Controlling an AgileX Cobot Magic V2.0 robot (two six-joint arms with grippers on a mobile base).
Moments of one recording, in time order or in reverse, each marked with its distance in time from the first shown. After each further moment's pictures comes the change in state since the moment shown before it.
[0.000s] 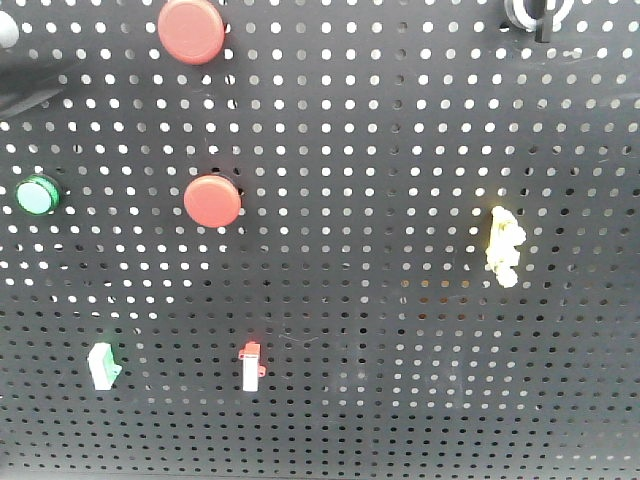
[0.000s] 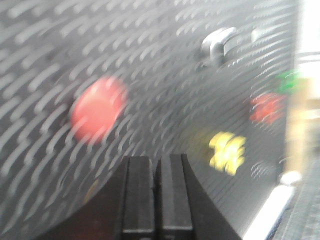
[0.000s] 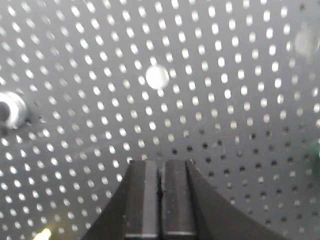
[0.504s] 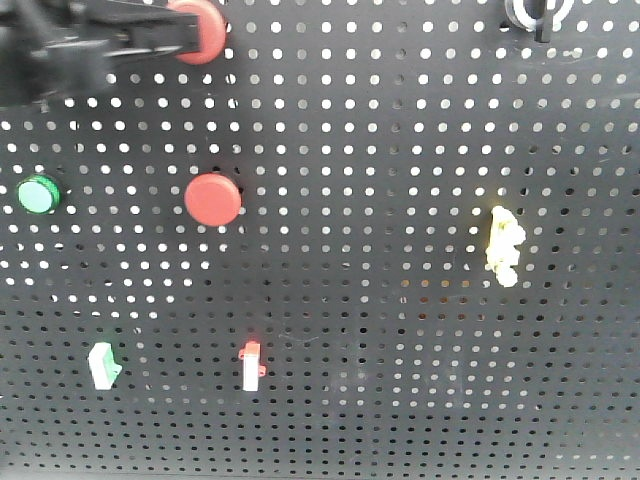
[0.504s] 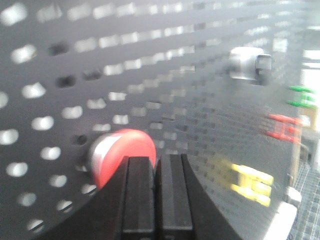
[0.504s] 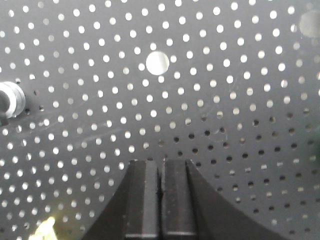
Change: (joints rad) left arm -0.026 0.236 -0.180 -0.030 -0.039 -0.003; right arm 0.000 0.000 0.000 0.015 0.031 0.000
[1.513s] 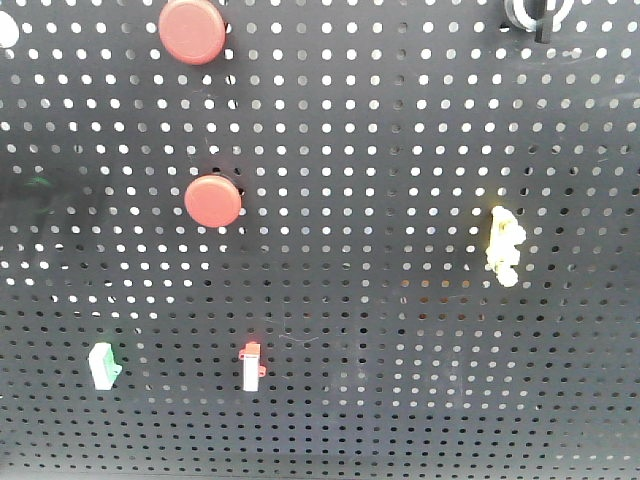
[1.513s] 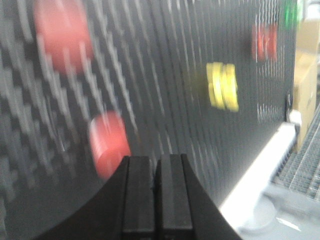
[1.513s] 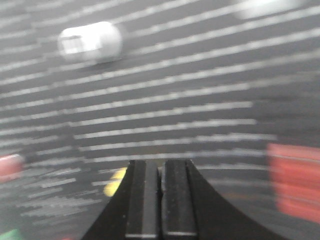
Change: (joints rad) left arm 0.000 -0.499 0.556 0.214 -0.012 0.002; right arm 0.000 0.128 -0.003 0.982 0.246 -0.893
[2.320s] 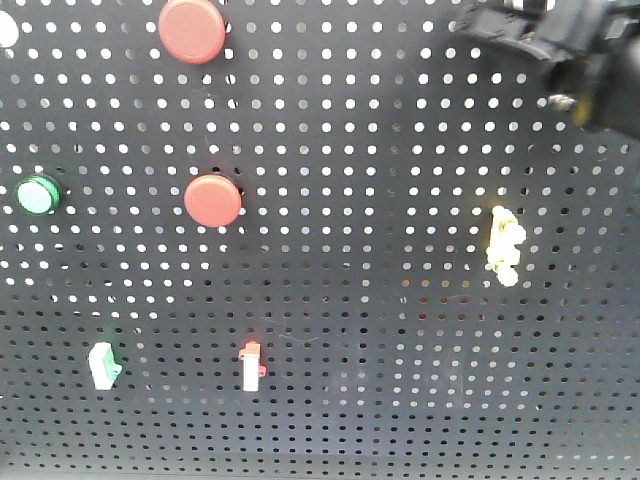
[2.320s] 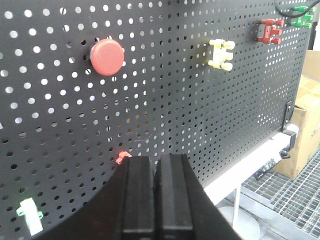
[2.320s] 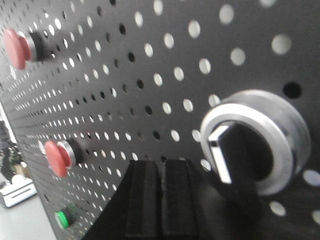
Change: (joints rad) left arm 0.000 -0.264 0.278 -0.009 -0.098 -0.149; right arm 0.279 0.527 -0.410 0.365 -0.048 -0.287
